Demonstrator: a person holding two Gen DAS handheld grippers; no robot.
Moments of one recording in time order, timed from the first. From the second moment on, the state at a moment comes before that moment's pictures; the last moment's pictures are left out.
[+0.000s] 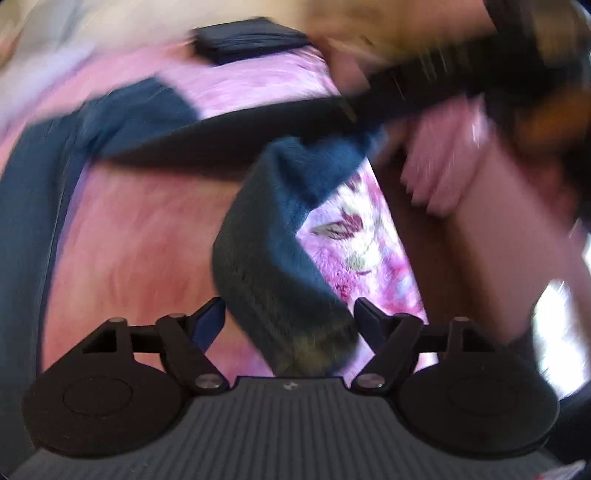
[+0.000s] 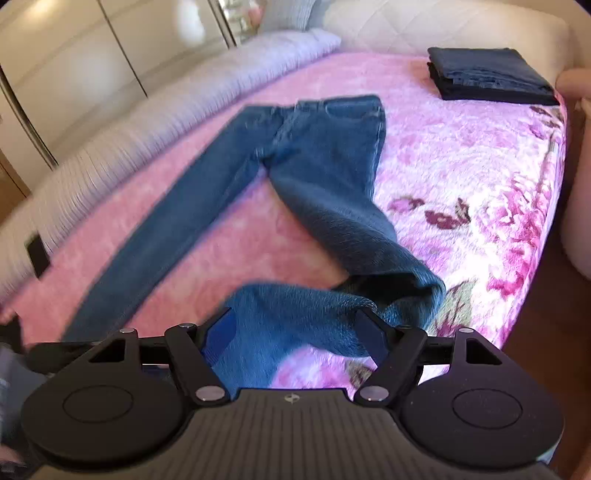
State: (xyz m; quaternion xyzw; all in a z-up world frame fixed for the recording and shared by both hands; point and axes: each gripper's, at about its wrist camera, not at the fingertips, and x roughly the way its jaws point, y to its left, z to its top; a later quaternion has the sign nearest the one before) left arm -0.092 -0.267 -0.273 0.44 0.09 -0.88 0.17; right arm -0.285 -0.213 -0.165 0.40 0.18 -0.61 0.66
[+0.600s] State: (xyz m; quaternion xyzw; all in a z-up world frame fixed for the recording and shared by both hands) left arm -0.005 -0.283 -0.356 0.33 0.72 -0.59 0.14; right arm -0.370 -0.235 -0.216 0.60 0.03 -0.49 0.63
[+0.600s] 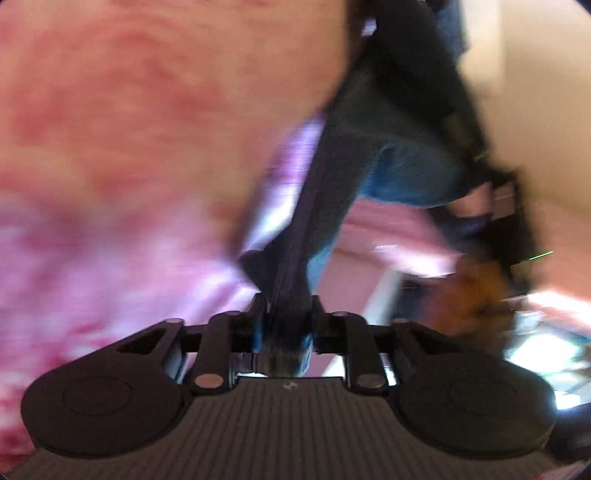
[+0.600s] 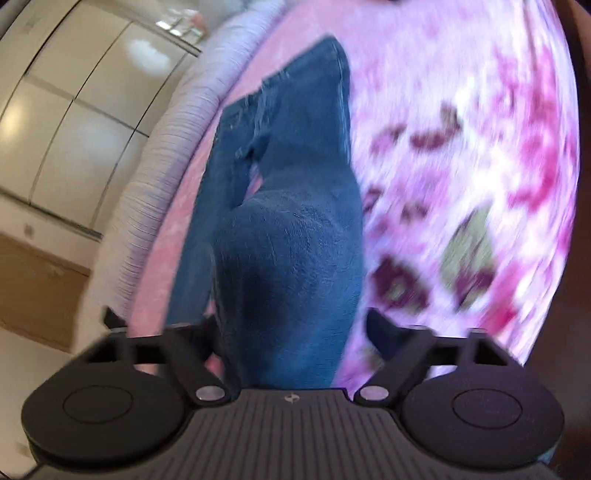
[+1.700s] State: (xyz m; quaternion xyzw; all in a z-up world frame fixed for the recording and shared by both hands) left arm -0.143 -0.178 -0.328 0.63 -0.07 -0.76 0.12; right arm -0.359 -0.127 -0.221 0.55 0.08 -0.61 0.56
